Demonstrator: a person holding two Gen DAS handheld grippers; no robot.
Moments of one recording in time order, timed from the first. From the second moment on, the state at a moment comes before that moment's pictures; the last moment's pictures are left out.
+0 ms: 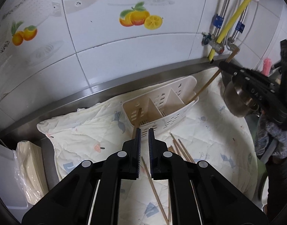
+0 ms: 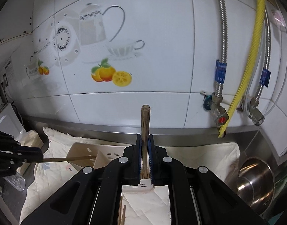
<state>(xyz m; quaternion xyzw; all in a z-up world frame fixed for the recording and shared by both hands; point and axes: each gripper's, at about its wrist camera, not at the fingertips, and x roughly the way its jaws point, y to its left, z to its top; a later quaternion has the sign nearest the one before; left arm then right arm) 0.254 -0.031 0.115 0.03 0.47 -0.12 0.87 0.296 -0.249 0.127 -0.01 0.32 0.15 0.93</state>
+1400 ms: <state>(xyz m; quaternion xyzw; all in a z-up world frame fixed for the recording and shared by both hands) 0.059 -0.005 -0.046 -0.06 0.44 -0.06 0.89 0.072 -0.260 -0.022 -0.01 0.39 0.16 0.91</state>
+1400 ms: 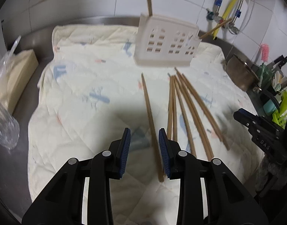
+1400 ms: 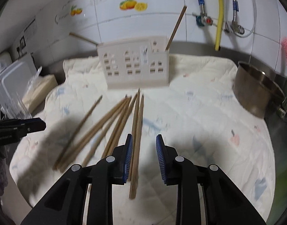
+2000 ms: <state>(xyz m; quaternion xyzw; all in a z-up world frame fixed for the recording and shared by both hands) 0.044 0.018 -0.073 -0.10 0.46 -0.04 0.88 0.077 -0.245 -0.064 -0.01 0.44 0.16 0.88</state>
